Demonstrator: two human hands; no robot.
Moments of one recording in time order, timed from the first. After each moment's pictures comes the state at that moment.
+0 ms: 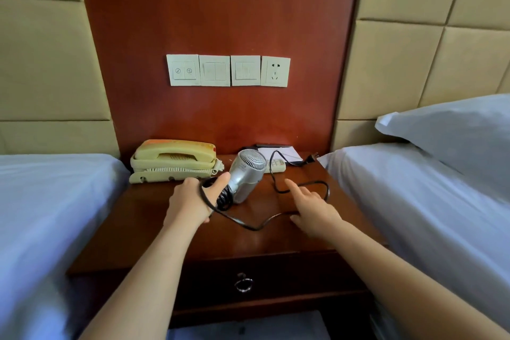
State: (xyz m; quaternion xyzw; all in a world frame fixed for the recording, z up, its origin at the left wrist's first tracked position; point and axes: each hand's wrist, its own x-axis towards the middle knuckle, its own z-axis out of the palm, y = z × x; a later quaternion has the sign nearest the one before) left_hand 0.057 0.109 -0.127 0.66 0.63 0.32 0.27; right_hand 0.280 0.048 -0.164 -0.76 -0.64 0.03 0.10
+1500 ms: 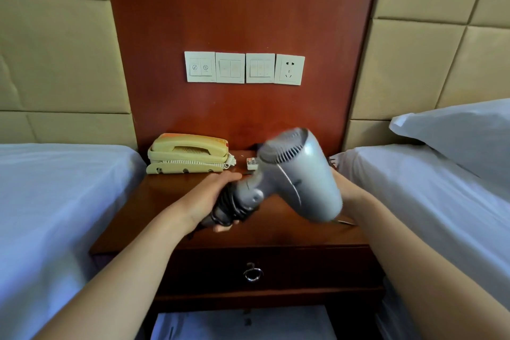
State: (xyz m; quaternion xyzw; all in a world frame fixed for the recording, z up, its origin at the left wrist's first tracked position) left_hand 0.043 0.070 -0.112 0.66 0.31 0.31 0.61; right_hand 0.277 0.028 -0.116 -0.52 -0.61 0.36 0.47
